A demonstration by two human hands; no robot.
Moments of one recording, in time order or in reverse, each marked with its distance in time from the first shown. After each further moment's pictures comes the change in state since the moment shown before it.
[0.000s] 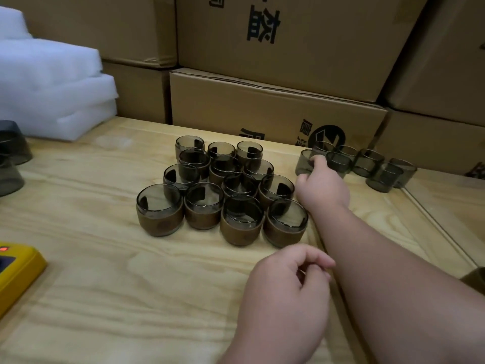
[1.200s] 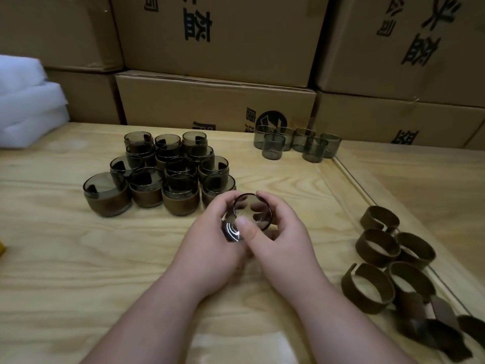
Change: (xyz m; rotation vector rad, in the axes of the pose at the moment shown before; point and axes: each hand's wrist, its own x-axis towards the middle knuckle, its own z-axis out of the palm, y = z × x) left_hand -0.004 -0.013 0.002 0.131 -0.073 0.207; right_hand -0.207 0.060 -0.096 1.109 -0.236 -0.057
